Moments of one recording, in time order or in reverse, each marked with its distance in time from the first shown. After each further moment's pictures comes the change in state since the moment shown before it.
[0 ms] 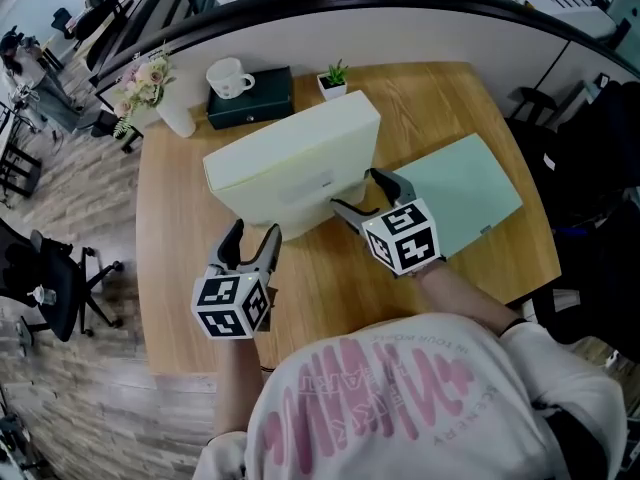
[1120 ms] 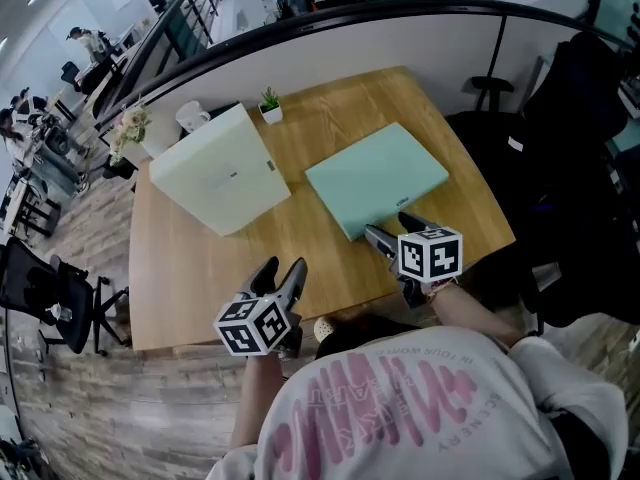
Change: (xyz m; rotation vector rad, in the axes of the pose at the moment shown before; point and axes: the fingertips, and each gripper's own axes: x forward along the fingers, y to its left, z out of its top) left arm -0.058 -0.261 -0.072 -0.179 0.040 -0.143; right arm -0.249 -0.106 -0.147 0.439 -0.004 -0.078
